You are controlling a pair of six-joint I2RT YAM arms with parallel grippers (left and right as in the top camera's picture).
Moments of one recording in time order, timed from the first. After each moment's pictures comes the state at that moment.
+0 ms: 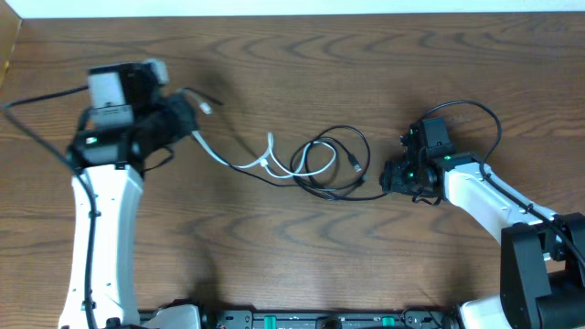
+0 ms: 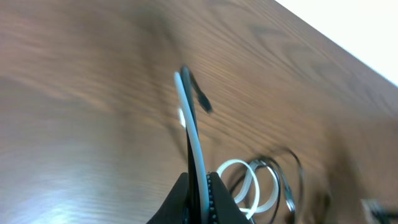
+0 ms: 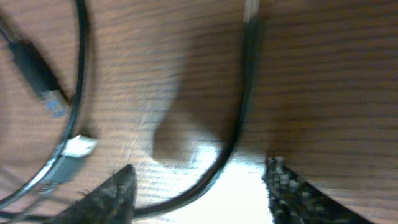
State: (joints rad) left arm 0.15 1.37 1.27 -0.79 0.31 -0.37; right arm 0.22 1.65 0.82 -0.45 -0.16 0.35
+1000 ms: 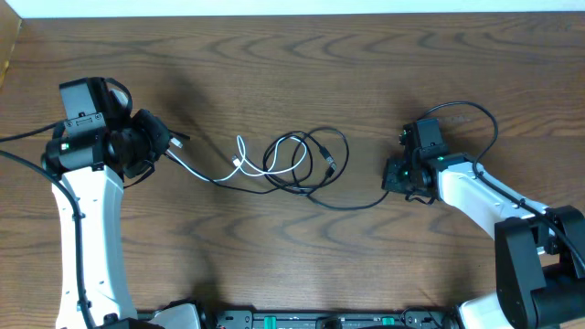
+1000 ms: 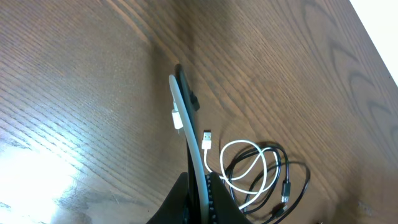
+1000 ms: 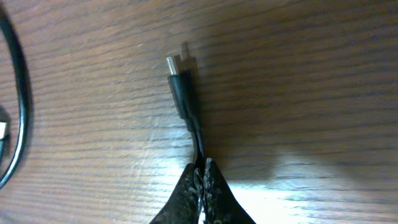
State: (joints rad) left arm 0.27 1.37 1.27 -0.96 0.26 -0.51; right arm 0.25 1.67 0.82 -0.40 -0.13 0.46
